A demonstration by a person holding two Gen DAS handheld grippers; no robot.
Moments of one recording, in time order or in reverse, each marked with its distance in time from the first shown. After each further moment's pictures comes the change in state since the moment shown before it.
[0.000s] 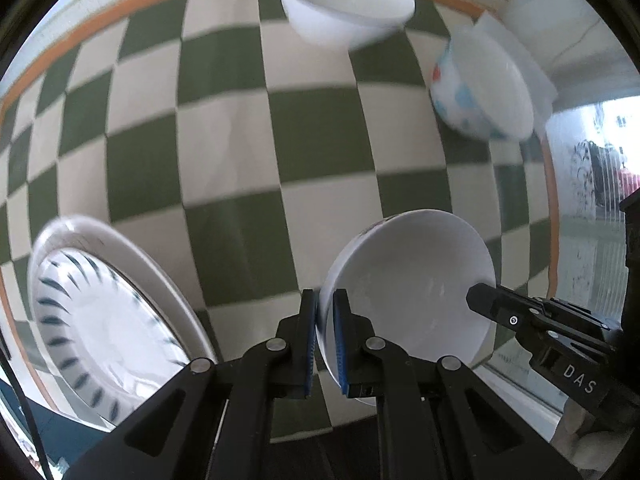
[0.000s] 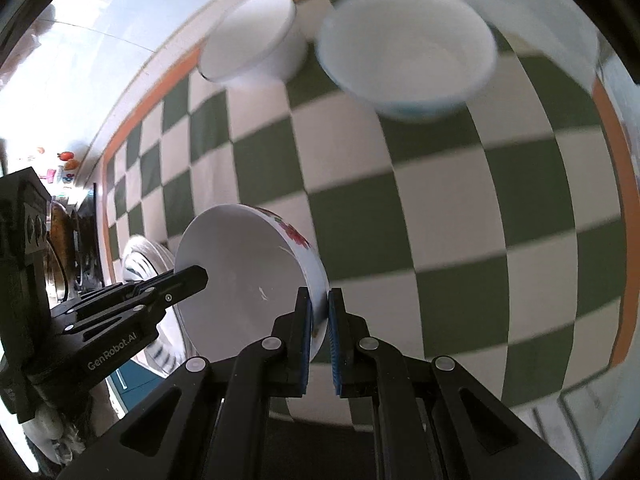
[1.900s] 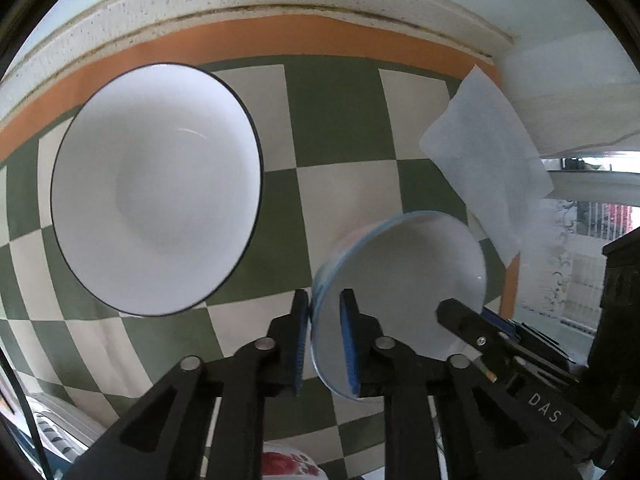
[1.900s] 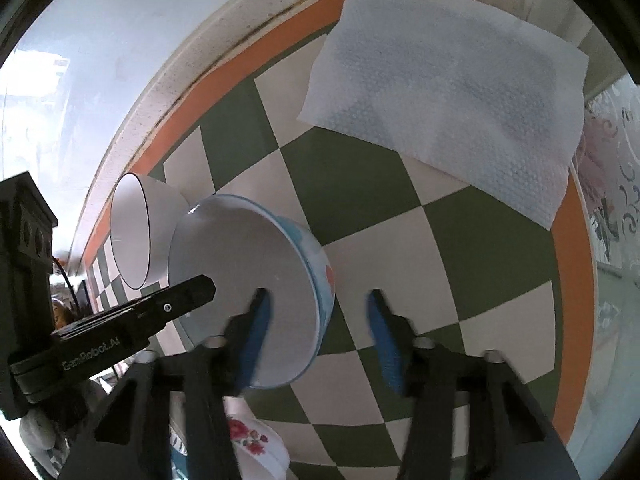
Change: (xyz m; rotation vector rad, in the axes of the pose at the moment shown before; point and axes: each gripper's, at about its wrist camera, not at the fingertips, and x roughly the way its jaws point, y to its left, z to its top) left arm 0.032 -0.093 0.182 -0.018 0.024 -0.068; right arm -0.019 -0.103 0.170 0.148 -0.069 0.012
